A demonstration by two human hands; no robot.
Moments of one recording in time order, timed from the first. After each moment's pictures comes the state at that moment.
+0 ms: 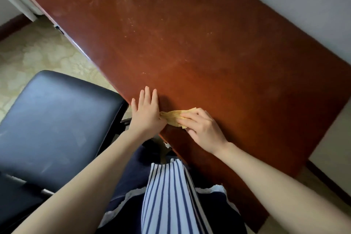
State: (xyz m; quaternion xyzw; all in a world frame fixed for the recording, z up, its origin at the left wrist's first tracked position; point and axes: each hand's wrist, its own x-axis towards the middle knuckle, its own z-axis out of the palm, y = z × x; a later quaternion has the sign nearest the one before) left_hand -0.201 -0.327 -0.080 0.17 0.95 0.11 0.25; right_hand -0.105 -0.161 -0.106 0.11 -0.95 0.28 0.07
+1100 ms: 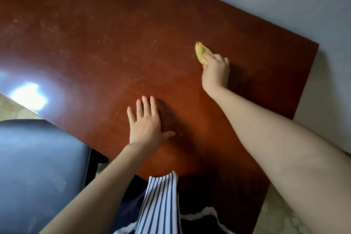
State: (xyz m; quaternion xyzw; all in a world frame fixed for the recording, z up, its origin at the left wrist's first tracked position) left_hand -0.205 -0.211 -0.092 0.31 0.92 -0.06 0.22; right_hand -0.198 0.008 -0.100 -0.42 -0.89 0.18 0.10
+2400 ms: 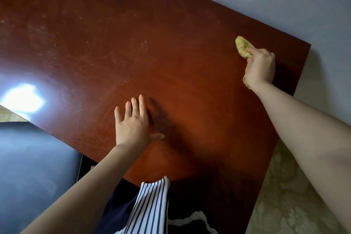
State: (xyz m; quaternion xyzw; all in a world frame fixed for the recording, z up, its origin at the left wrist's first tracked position) left_hand -0.206 -0.205 -0.087 0.31 0.92 -0.14 0.20; right_hand -0.127 0.123 -0.101 -0.46 -0.87 0.11 0.13
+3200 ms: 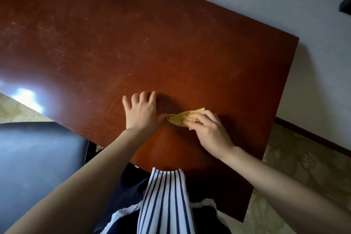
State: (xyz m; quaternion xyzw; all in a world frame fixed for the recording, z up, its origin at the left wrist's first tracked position) left_hand -0.200 -0.204 -0.071 0.36 0.92 -0.05 0.16; right_hand -0.038 -0.076 -0.109 -0.08 -0.96 0.21 0.13
